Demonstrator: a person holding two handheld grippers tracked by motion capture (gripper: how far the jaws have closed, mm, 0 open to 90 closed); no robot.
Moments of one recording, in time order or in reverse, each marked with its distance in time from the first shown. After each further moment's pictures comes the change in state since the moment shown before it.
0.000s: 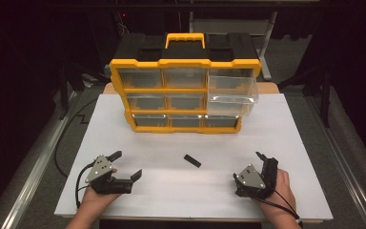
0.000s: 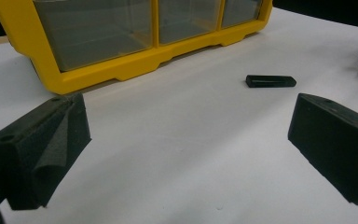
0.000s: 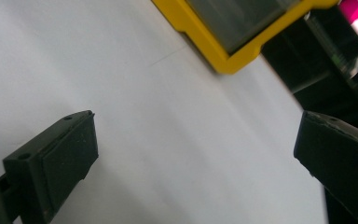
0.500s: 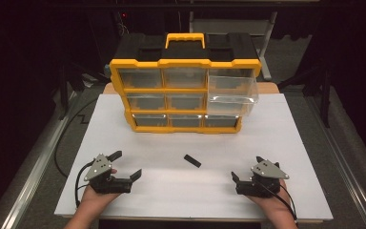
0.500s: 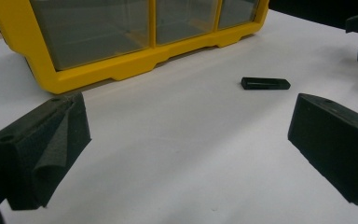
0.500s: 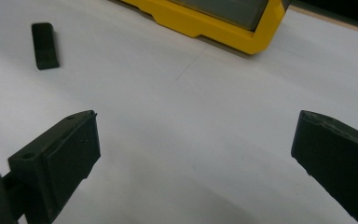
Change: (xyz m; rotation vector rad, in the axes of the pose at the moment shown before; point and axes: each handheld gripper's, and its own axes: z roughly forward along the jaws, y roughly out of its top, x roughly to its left) left arm 0.001 0.003 -0.001 0.003 -0.017 -0.020; right arm -0.013 -0.015 0.005 -0.081 0.227 0.480
